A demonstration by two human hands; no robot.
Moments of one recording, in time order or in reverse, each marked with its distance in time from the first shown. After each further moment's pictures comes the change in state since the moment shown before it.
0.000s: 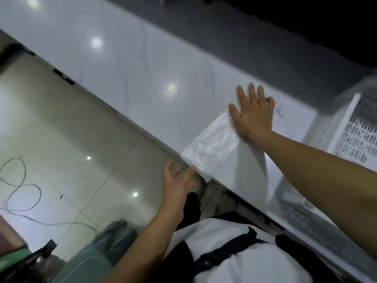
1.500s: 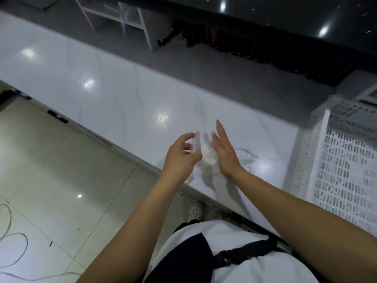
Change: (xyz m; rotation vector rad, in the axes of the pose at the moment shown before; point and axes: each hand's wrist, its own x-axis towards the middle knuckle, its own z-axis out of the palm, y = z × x) left_hand 0.047 0.112 0.040 0.458 -0.344 0.416; right_hand -0.069 -0.071 -0.015 1.283 -0.115 0.017
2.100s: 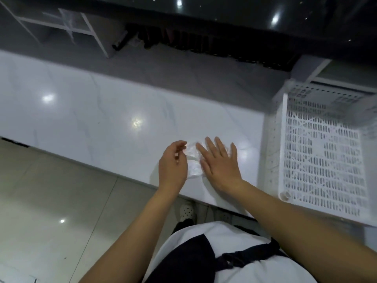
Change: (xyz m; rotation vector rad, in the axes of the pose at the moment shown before) left_hand 0.015 -0.031 0.050 0.206 0.087 0.273; right_hand -0.044 0.035 -0.041 -1.172 0.004 0.041
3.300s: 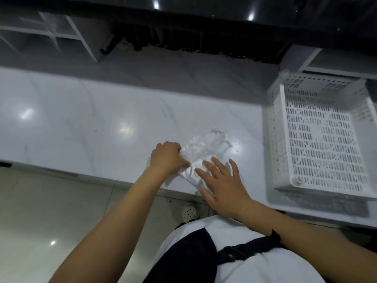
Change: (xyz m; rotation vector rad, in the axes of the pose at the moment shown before) left_hand 0.066 -0.004 -0.039 0.866 -0.535 0.069; right_hand -0.059 -0.050 0.003 -0.005 -0.050 -0.060
